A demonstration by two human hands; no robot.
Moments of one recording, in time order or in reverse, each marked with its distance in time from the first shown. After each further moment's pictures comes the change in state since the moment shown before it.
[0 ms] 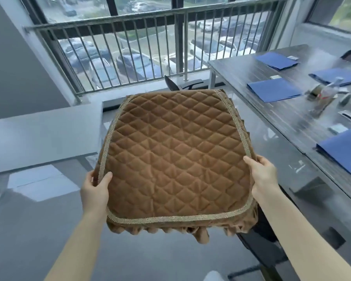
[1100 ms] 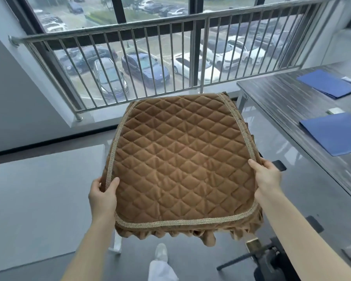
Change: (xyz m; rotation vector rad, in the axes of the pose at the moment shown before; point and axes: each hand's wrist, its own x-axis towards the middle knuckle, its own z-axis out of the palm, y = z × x) left_hand 0.409 0.080 0.159 0.002 0.076 -0.024; right_hand 0.295 -0.082 0.348 0.013 0.043 -0.012
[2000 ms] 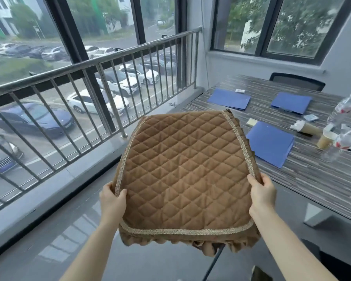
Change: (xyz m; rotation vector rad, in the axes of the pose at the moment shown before) left_hand 0.267 0.120 0.410 0.416 -0.685 0.277; right_hand 0.215 -0.084 0.074 0.145 0.738 -0.198
